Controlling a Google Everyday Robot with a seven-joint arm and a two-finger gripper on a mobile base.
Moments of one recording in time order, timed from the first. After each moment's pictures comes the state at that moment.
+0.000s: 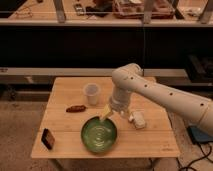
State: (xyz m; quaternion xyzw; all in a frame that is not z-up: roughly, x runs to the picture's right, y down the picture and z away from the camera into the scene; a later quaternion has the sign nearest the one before) arm 0.049 0.139 0.718 -0.19 -0.38 -0.70 0.57
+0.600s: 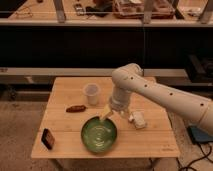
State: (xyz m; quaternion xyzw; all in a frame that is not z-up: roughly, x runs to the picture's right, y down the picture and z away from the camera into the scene) arm 0.049 0.139 0.718 -0.19 -0.38 -0.70 0.57
